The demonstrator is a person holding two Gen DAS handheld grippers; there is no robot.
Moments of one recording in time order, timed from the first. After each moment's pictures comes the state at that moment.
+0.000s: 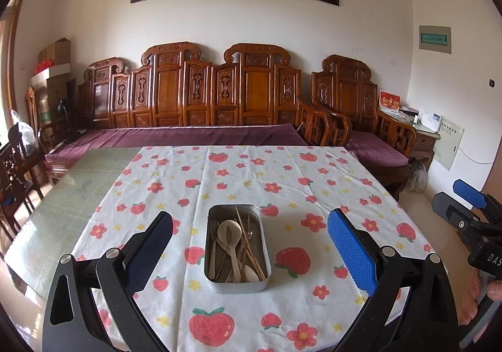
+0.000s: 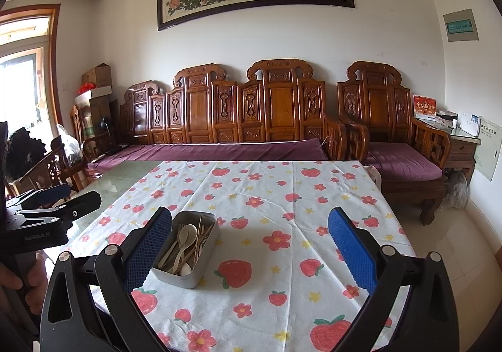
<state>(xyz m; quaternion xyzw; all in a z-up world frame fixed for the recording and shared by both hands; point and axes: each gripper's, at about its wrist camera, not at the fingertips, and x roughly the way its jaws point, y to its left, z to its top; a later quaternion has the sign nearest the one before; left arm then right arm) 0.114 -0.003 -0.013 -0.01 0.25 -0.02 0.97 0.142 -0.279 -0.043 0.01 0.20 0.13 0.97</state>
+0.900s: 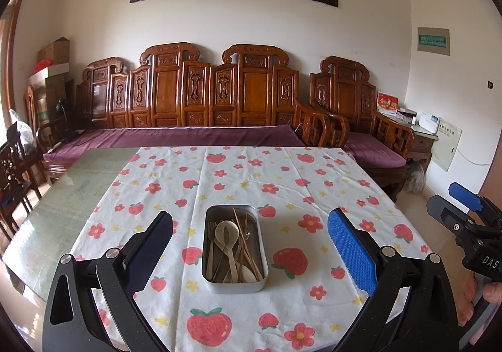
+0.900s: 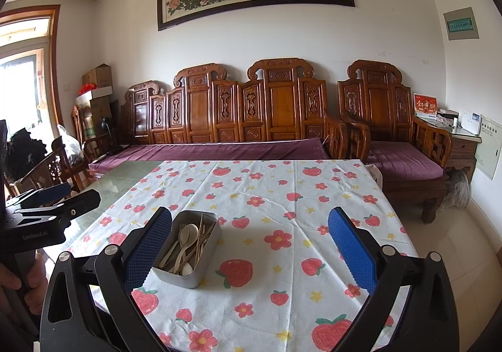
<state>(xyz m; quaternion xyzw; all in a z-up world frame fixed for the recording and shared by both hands) 0.115 -0.006 -0.009 -0.02 0.25 -0.02 0.97 0.142 -0.278 -0.042 0.01 0.20 0.13 0.97</state>
